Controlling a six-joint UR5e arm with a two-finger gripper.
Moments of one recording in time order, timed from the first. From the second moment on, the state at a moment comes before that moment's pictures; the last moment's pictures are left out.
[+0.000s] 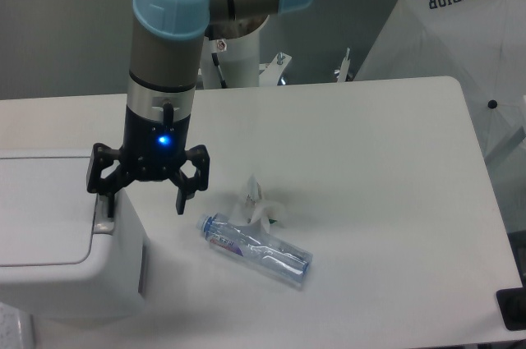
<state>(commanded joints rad) 2.21 -1.80 -1.49 -0.97 1.25 -0.10</state>
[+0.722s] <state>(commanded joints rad) 2.21 -1.81 -1.49 -0.97 1.25 -0.10</state>
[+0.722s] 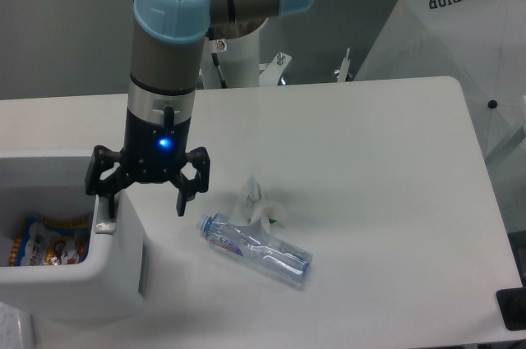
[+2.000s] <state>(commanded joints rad) 2.36 -1.75 -1.34 -0.95 1.26 0.19</state>
